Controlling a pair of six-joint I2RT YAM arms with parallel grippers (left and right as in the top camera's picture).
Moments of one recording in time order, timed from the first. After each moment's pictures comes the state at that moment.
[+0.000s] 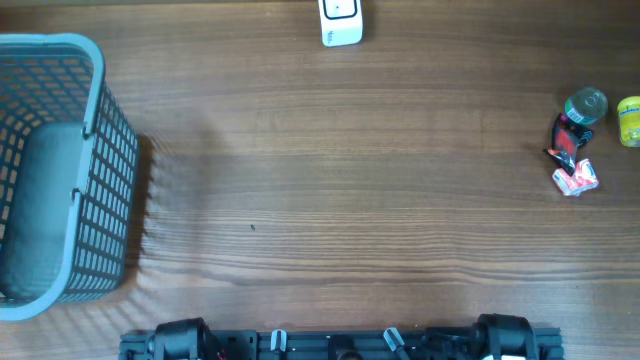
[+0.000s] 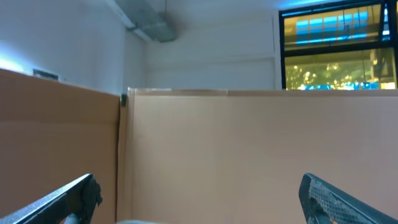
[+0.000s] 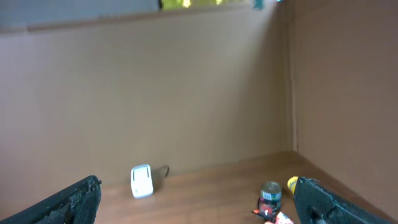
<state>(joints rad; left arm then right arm) 0.13 0.25 1.81 -1.04 -0.08 0.03 -0.11 0.21 1.92 -1.50 0.08 0.17</state>
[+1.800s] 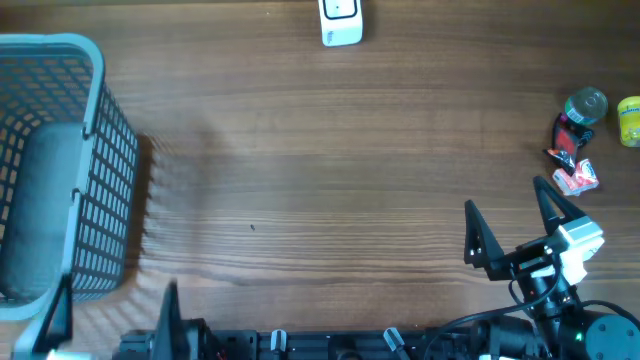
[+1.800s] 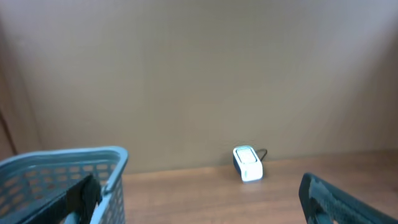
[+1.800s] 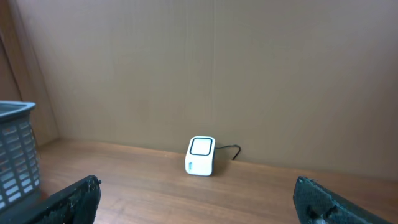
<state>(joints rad) 0.09 0.18 1.18 -0.87 0.18 0.02 -0.21 0.10 0.54 -0.30 -0.54 0.12</state>
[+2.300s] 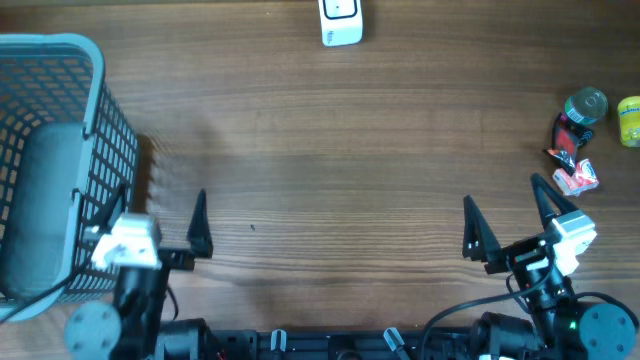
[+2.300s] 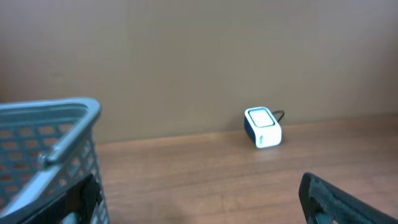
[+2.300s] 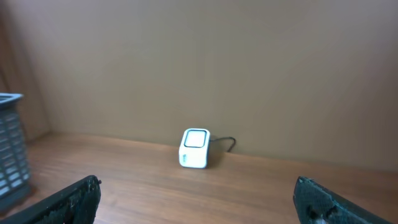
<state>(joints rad) 0.09 0.18 0.58 -0.41 0.18 0.05 -0.21 0.10 0.49 -0.29 -0.51 0.10</state>
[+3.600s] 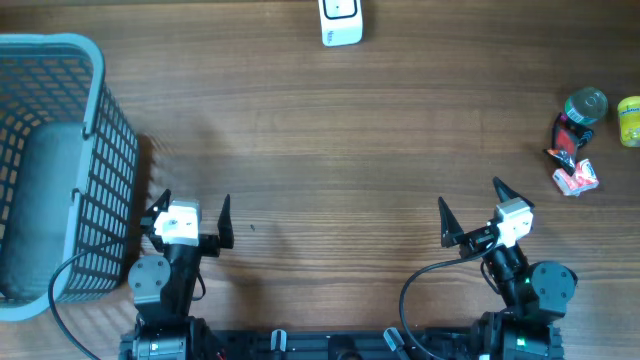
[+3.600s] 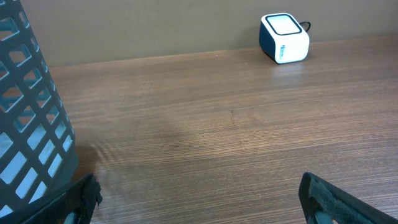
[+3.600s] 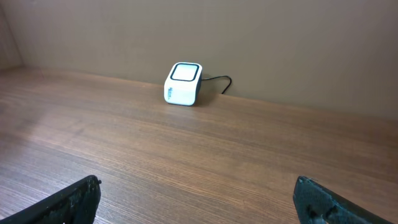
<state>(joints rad) 0.09 0.18 0.04 -0.08 0.16 0.09 -0.21 0.10 0.01 0.03 -0.54 -0.07</state>
